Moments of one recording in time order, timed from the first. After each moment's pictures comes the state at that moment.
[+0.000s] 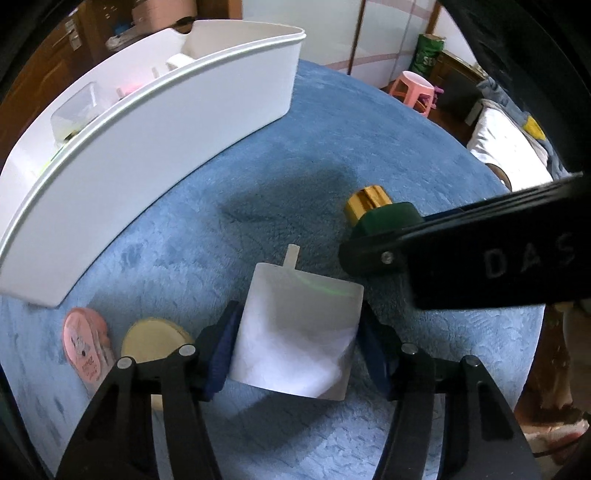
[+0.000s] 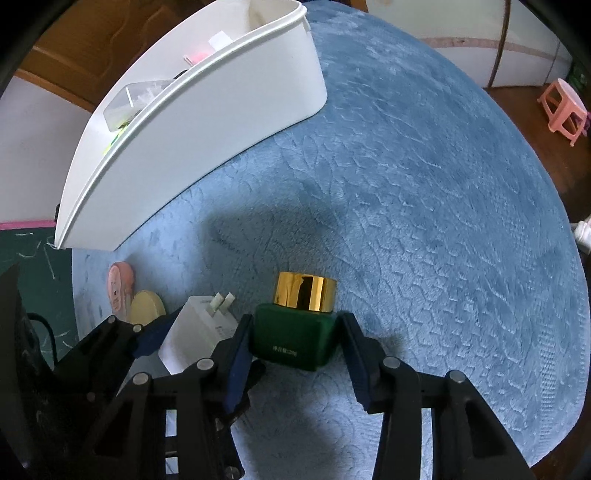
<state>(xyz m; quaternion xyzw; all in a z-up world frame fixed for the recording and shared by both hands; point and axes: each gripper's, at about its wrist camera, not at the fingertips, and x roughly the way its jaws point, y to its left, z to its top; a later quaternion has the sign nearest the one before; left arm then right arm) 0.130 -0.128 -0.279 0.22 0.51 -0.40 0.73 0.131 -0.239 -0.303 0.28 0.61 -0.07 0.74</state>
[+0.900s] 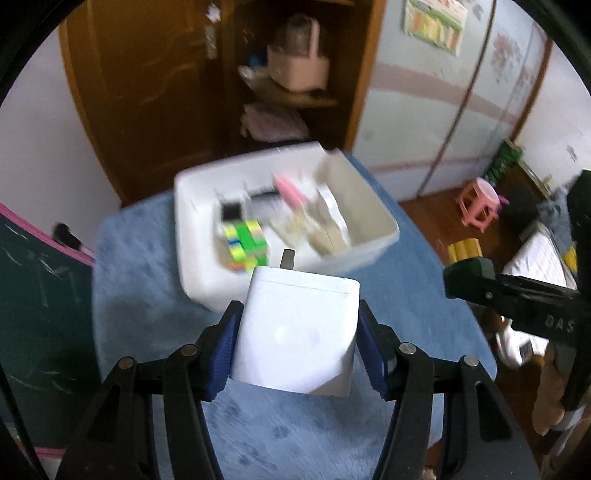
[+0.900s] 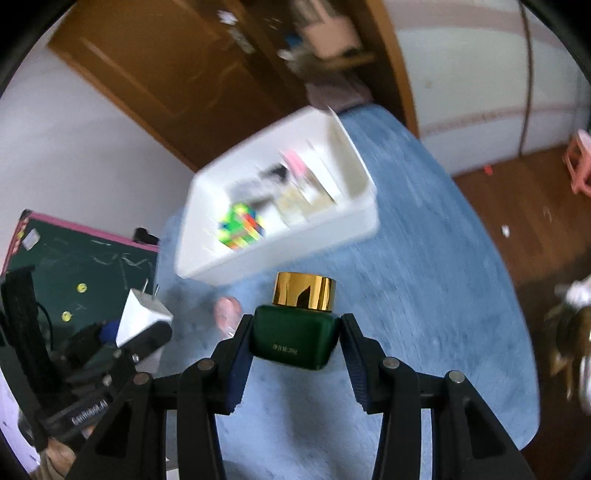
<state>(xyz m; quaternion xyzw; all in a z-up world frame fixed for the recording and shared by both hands) 0.176 -0.049 -0.074 0.09 0.47 -0.25 0.84 0.102 -0.258 -0.147 0.26 0.49 0.00 0.83</state>
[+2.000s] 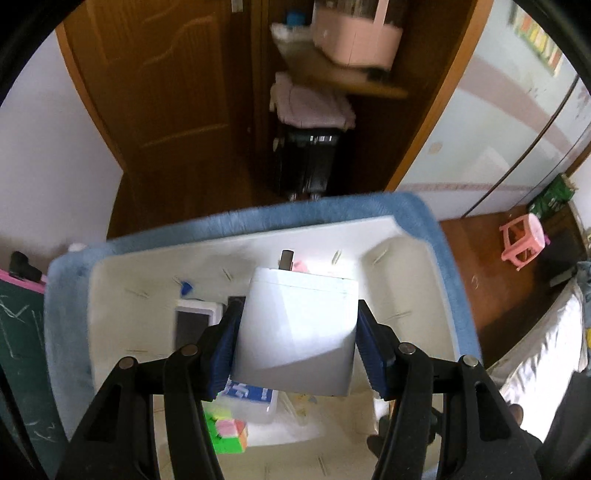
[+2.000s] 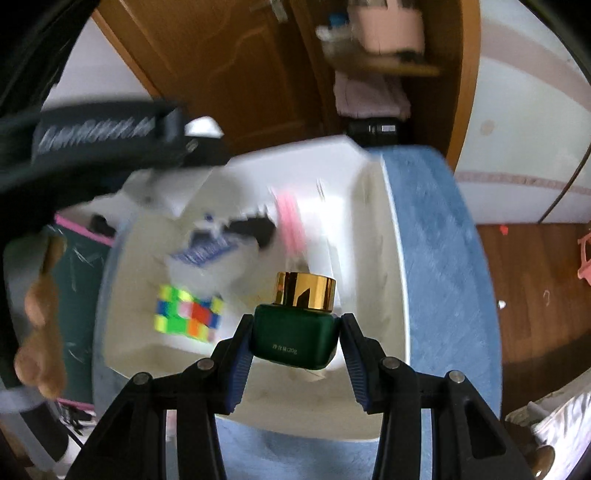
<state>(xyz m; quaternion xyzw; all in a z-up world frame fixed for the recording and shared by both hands) 0.407 -0.186 -0.189 0.06 0.56 -0.17 0.81 0.302 -0.286 -0.215 0.14 0.56 0.03 0.82</state>
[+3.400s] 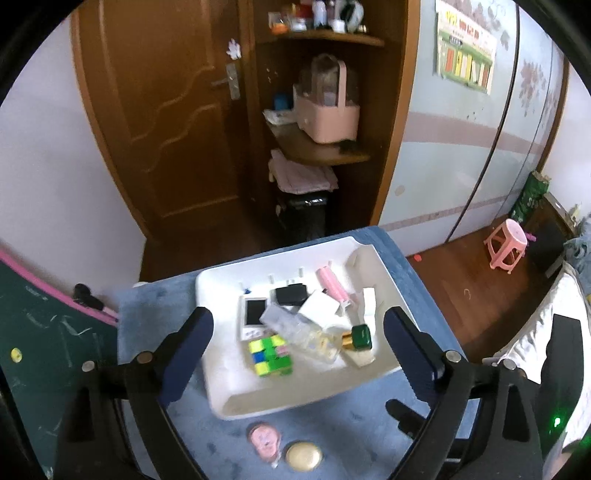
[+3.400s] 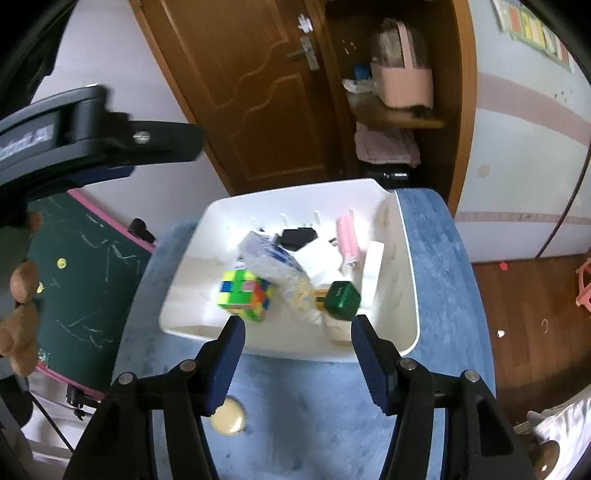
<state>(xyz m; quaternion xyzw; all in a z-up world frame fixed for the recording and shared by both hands) 0.262 -0.091 -0.027 0.09 0.42 -0.20 0.88 0.197 -0.244 -0.129 0.12 0.46 0.04 0.88</state>
